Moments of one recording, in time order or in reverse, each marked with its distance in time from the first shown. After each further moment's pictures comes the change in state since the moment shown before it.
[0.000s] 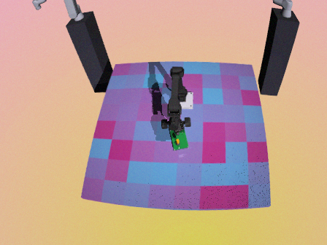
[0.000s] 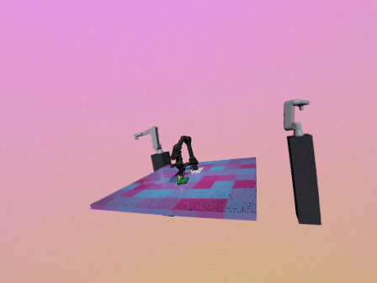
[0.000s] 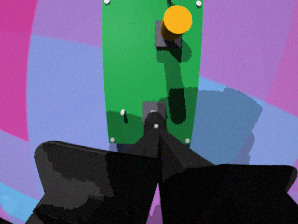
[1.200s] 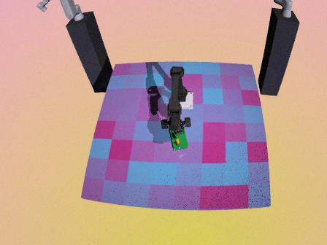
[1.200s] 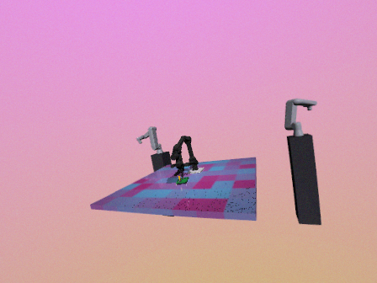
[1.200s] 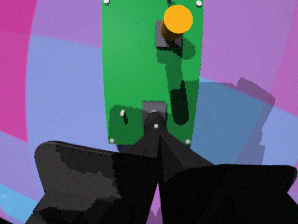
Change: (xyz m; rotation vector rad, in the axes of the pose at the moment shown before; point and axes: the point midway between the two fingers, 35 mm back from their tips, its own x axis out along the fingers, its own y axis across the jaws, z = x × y) arm 0.002 0.000 0.000 0.000 -0.001 0.000
